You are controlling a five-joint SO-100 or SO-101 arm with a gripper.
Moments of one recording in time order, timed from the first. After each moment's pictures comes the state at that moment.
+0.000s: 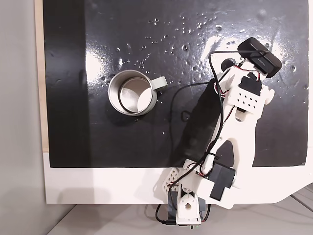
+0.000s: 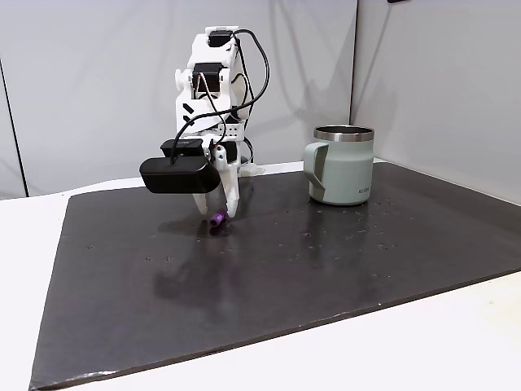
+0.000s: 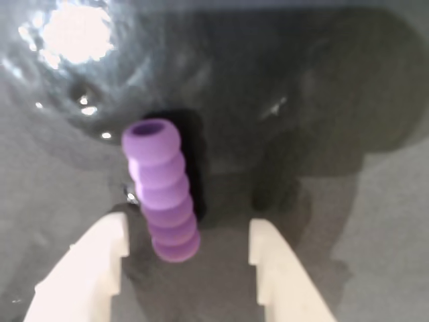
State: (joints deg) arm 20.5 78.7 99.1 59.6 -72.8
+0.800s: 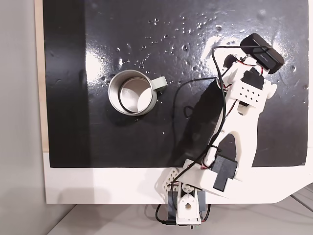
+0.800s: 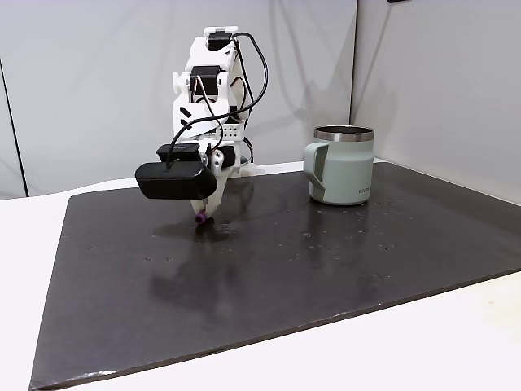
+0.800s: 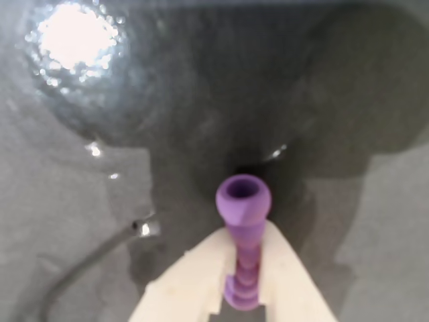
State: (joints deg) arm 20.2 73.6 91.8 61.9 -71.3
